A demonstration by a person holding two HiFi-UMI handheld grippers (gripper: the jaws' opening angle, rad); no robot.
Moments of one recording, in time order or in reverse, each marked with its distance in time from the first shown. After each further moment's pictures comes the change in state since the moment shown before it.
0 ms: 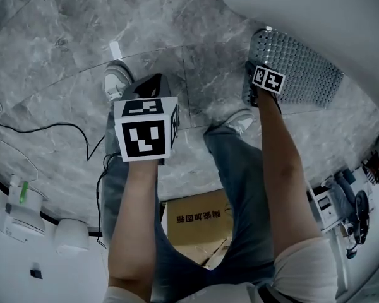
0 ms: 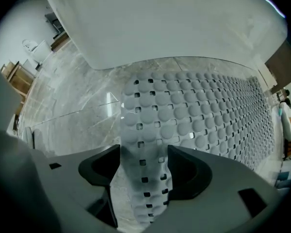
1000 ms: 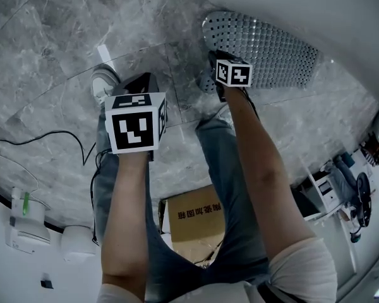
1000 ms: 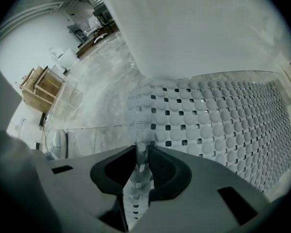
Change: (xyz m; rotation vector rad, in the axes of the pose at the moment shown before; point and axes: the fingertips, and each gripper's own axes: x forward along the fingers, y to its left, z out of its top) left arm 0.009 -0.018 -0.003 0.059 0.053 -0.040; right arm -0.032 0.135 0.019 -0.106 -0.082 0.275
